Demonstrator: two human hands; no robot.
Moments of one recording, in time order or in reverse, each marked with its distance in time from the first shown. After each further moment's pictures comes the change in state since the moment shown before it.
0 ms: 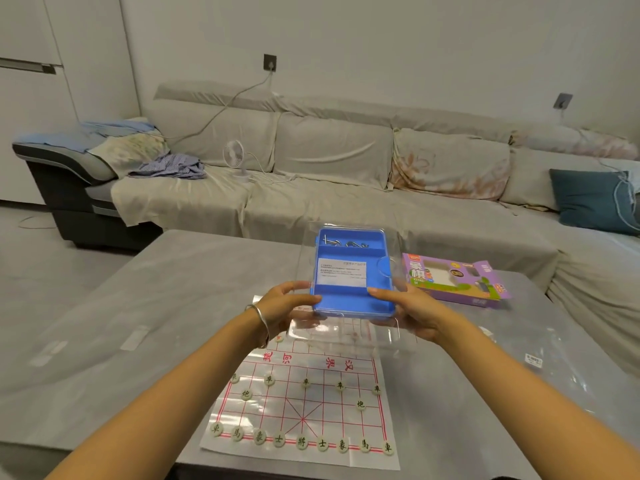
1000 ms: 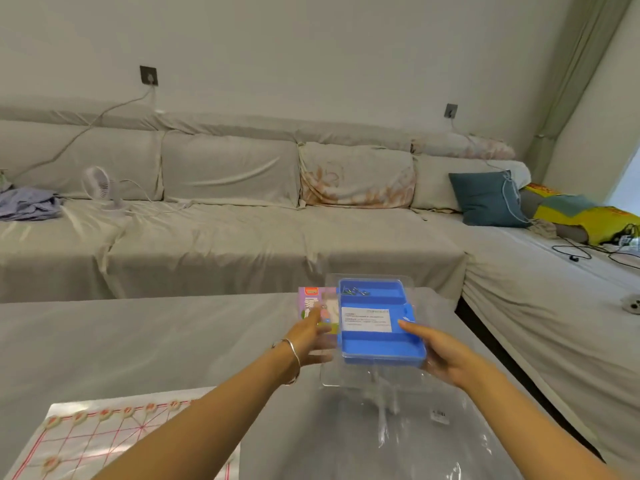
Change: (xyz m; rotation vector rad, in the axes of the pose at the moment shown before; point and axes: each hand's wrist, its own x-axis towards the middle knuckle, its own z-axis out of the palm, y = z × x) left_hand 0.225 -0.022 0.259 0.156 -0.132 -0.058; right_hand 0.019 0.003 -0.298 0.243 0.366 0.077
